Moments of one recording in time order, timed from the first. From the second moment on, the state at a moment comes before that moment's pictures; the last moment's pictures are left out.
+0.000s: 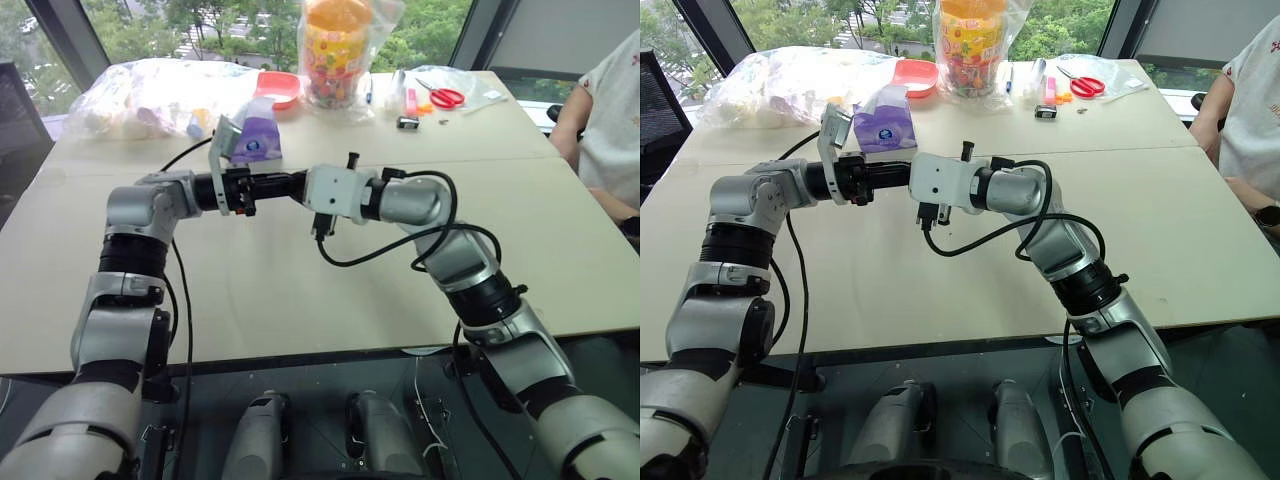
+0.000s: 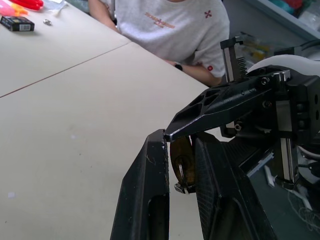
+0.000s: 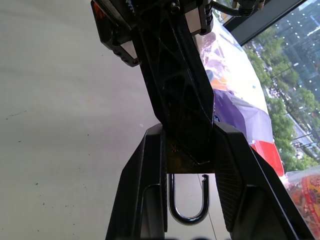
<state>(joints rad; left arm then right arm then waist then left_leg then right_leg) -0.99 0.49 0.02 0.57 -0.47 0.71 -1.27 -0.86 -0.36 0.36 0.03 -0.23 0.17 0.79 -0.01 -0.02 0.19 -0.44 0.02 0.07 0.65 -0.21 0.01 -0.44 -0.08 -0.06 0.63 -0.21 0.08</state>
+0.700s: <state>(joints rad) -0.92 0.53 0.07 0.39 -0.56 0.74 -1.30 -0.74 -0.33 0.07 -0.23 0.07 0.65 0.68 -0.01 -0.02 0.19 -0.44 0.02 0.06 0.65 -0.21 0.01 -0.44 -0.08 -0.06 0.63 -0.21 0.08</state>
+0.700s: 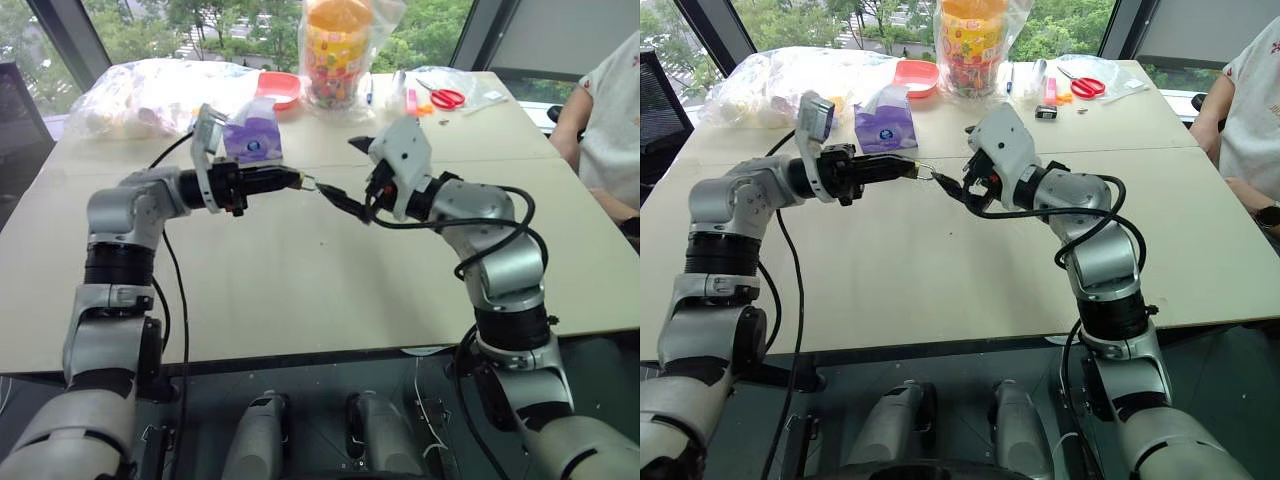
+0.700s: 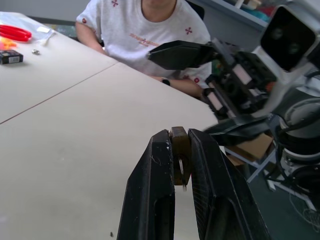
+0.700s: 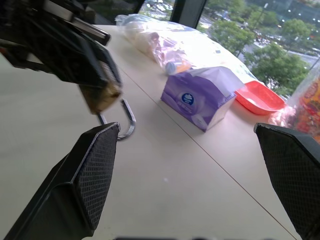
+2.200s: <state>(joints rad) -0.88 0.56 0.07 0.30 -0.63 0.78 -1.27 -0.76 -0.36 0.17 -0.13 0.14 0.60 0.66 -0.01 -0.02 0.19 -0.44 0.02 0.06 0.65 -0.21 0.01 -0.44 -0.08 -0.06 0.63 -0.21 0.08</state>
